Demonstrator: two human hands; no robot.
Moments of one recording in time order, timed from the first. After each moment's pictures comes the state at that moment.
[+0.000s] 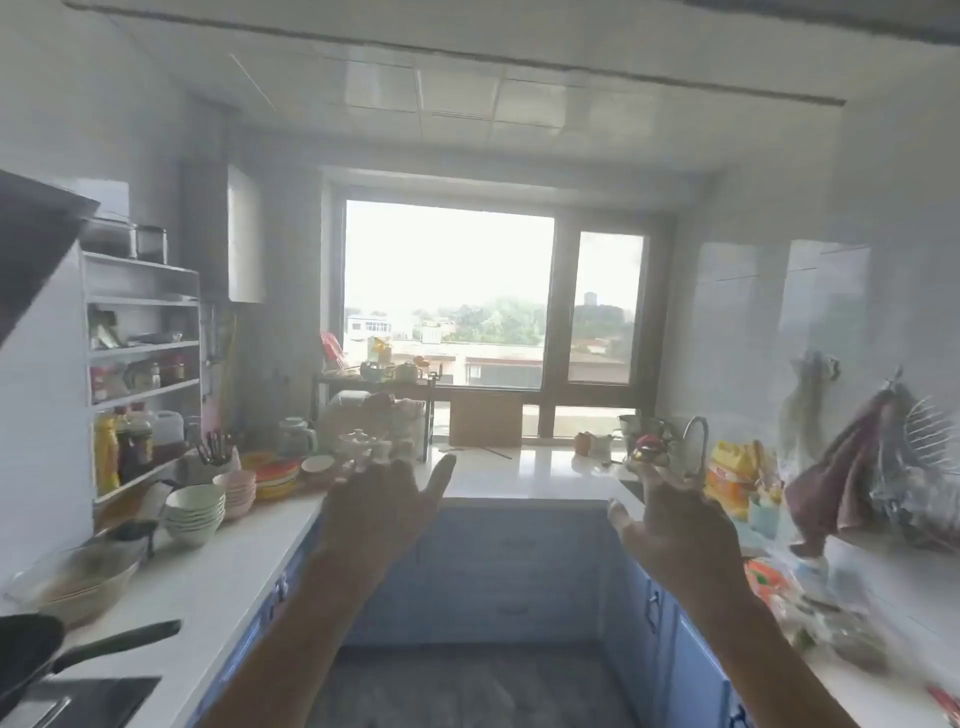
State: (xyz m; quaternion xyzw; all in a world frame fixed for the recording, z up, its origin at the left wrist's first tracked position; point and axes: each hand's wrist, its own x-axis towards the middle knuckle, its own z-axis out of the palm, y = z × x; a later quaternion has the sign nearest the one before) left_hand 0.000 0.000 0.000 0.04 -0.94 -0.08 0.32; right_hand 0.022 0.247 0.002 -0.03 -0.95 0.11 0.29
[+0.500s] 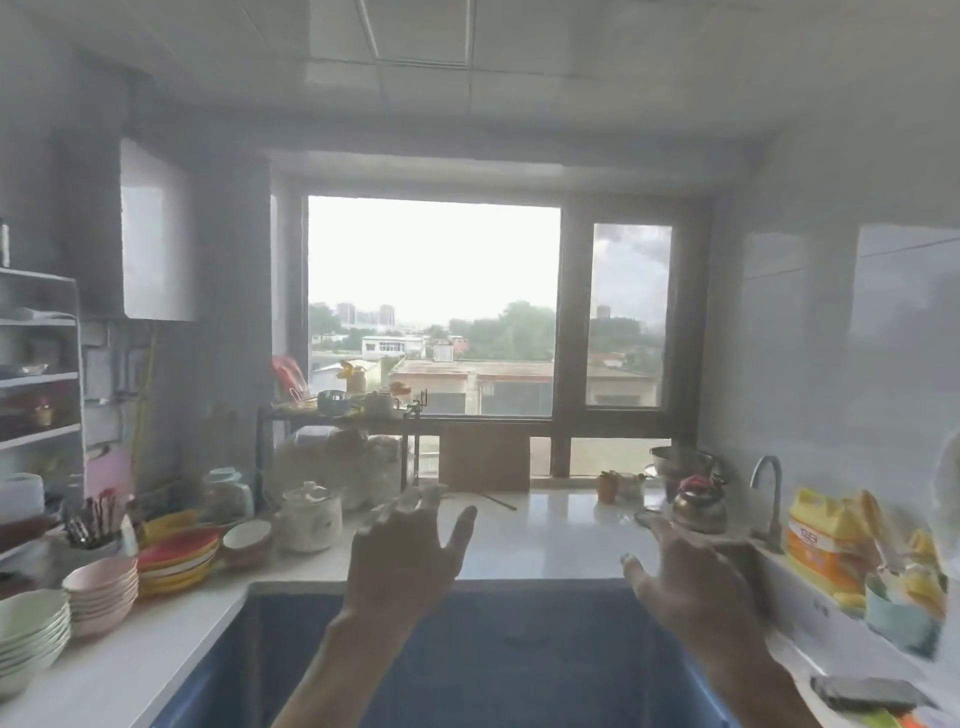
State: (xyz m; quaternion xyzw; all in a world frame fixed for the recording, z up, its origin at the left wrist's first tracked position) left_hand -0.442 0.089 -0.036 0.00 -0.94 -0.08 0.34; right_hand -0.436 0.331 -0.045 -0.02 -0.95 0.17 0.25
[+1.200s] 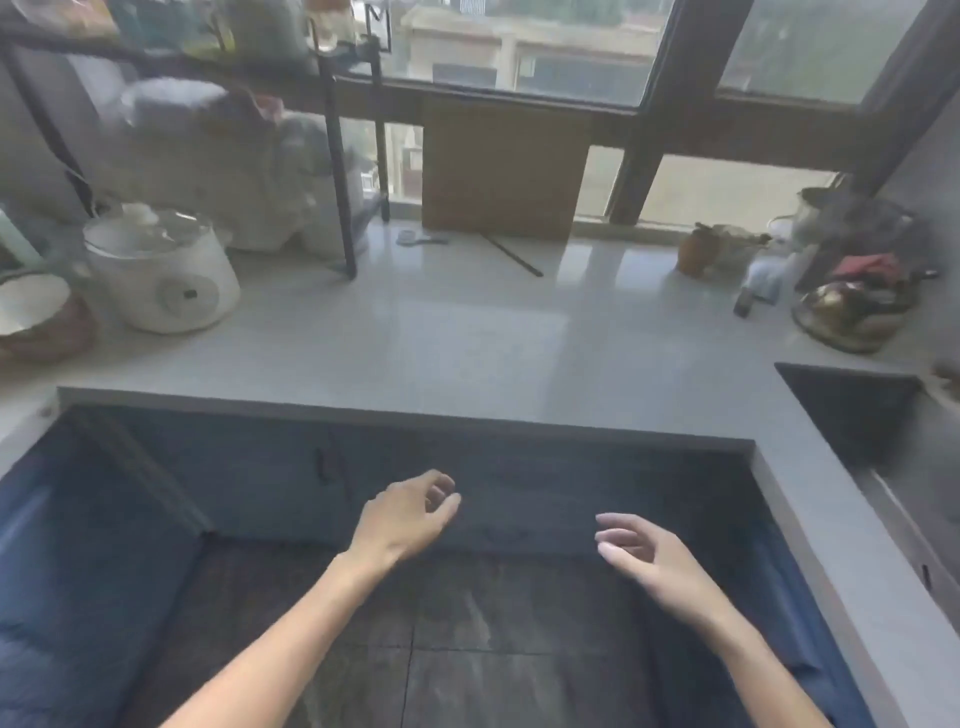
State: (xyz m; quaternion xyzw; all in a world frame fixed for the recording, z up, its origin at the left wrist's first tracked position) left_hand -1.021 0.086 -0.395 0.05 -0.94 -0.31 -0.10; right_hand -1.003 0.376 -0.366 -0.02 -0.89 0.42 -0.20
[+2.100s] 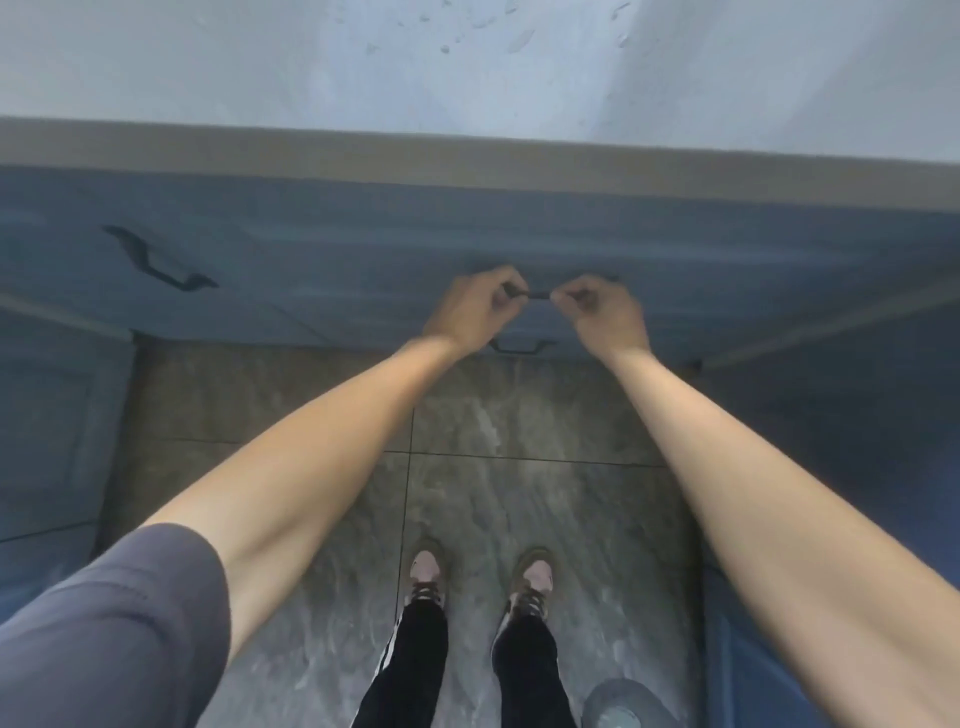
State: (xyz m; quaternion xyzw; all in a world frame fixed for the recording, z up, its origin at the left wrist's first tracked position) left_hand -1.240 0.179 -0.737 -0.01 -0.90 -0.41 -0.13; right_hand -1.252 0.351 -0.725 -0.06 -0.90 0.40 -0.17
